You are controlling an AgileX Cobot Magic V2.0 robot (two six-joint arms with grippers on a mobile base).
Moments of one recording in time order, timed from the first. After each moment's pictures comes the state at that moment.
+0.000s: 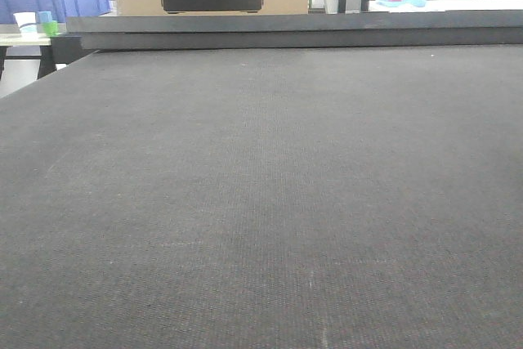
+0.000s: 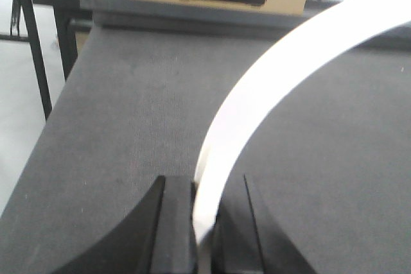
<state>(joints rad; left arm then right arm) -0.09 0.68 -0.70 -0.04 0.34 -0.05 0.24 0.39 -0.64 -0.25 0.36 0.30</state>
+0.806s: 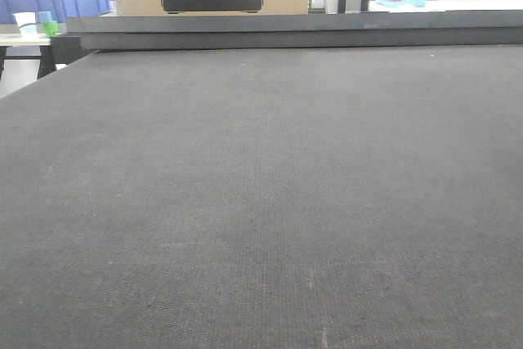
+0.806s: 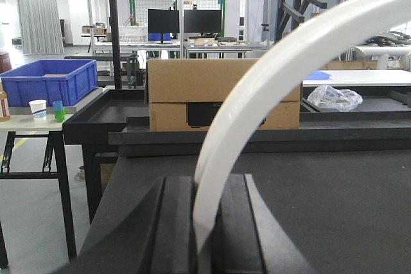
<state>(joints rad) -0.09 0.45 -0.70 0.08 0.24 -0.05 0.24 0.30 -0.64 -0.24 0.35 0.30</state>
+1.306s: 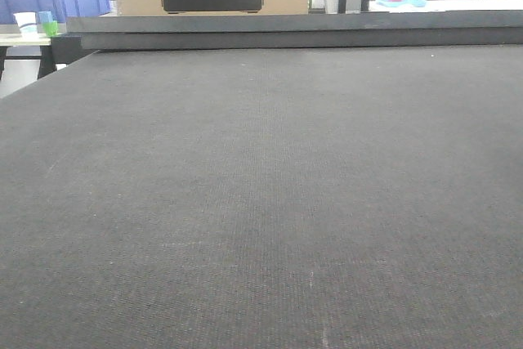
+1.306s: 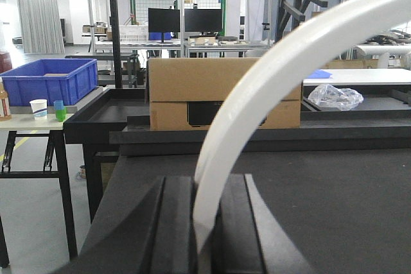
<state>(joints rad) -0.09 0.45 -0.70 0.09 0.24 -0.05 0.24 0.30 -0.64 -0.24 0.35 0.30</state>
